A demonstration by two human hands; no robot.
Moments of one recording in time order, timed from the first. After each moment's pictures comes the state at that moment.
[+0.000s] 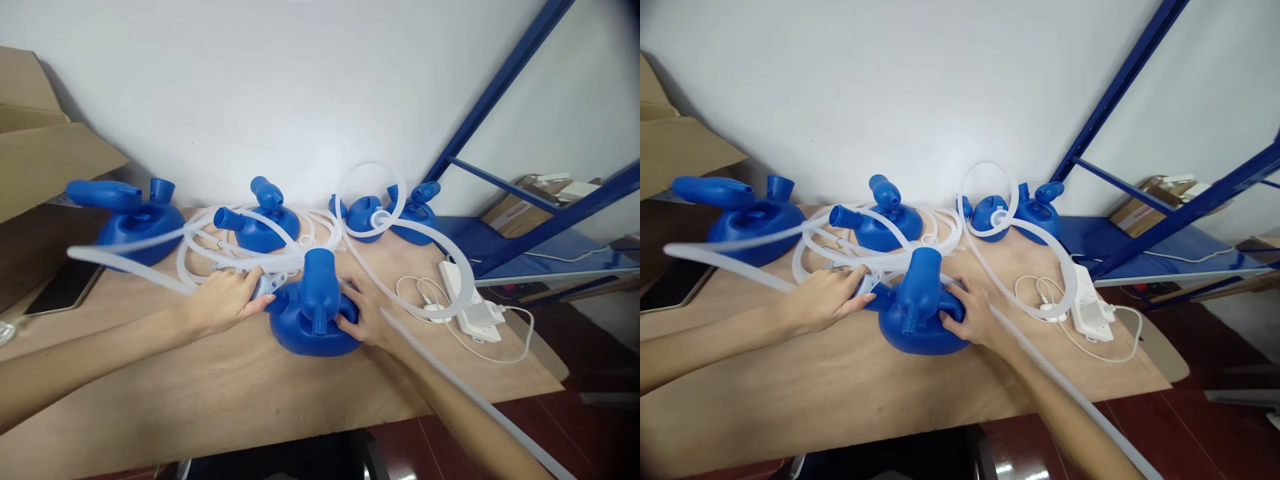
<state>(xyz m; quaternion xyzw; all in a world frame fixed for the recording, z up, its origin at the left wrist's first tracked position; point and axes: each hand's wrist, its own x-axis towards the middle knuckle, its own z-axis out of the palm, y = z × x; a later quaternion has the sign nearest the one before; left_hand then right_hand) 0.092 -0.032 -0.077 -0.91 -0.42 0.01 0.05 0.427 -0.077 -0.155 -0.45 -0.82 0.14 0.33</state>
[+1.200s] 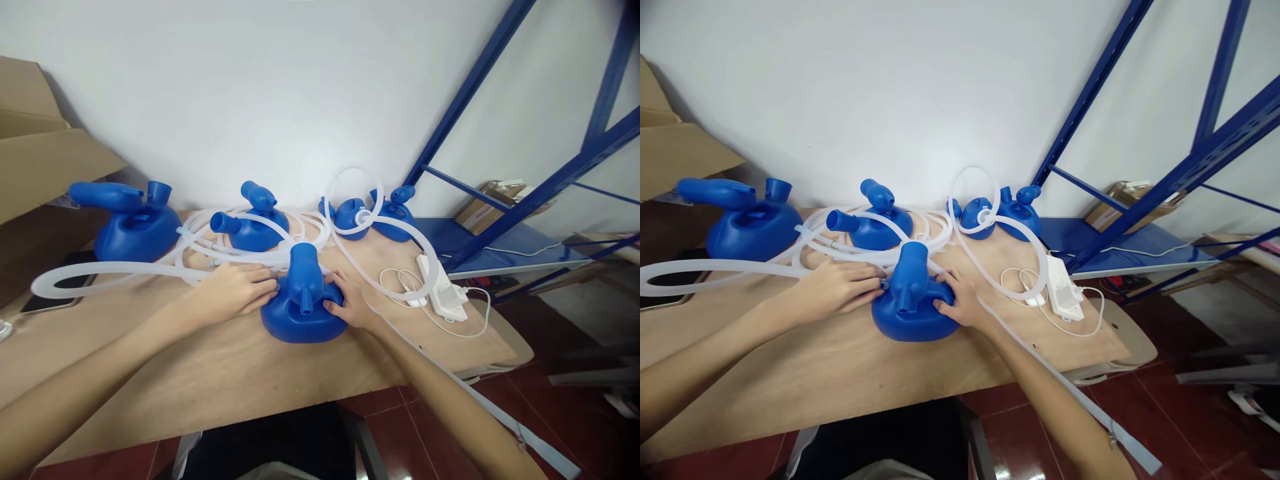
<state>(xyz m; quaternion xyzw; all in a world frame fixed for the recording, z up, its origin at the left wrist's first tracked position) 0.098 -0.047 -0.065 -0.97 -0.18 -0.16 0.07 0.420 -0.083 -0.148 -0.43 -0.80 0.21 0.37</state>
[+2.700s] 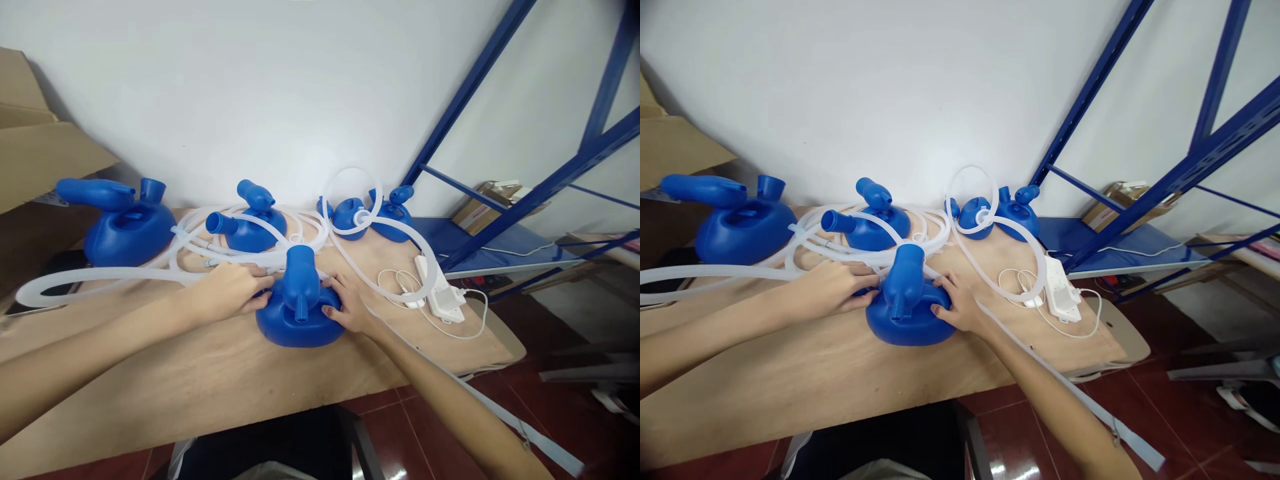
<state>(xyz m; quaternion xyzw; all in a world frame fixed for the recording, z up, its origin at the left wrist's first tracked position) 0.105 -0.036 -0.062 -0.96 -0.26 -0.05 0.00 0.423 -0.086 -0.152 -0.42 -0.81 0.20 0.35</state>
